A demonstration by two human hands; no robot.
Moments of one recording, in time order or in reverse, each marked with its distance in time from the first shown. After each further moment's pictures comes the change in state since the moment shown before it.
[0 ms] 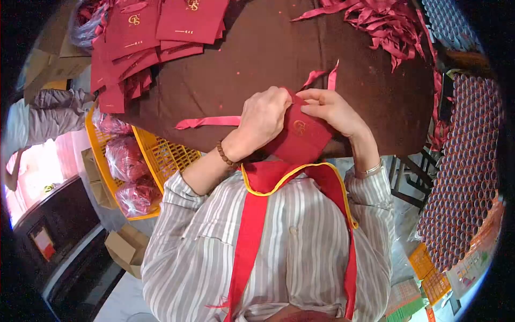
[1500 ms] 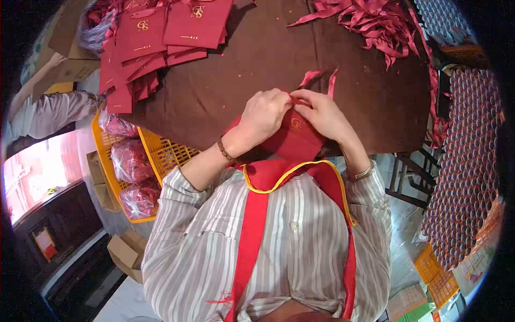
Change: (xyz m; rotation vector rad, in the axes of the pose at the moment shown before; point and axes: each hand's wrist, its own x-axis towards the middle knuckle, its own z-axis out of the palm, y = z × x) left_hand 0.001 -0.005 -0.006 0.014 -0.103 0.082; right_hand -0.006 -0.003 0.026 -0.537 0.273 -0.261
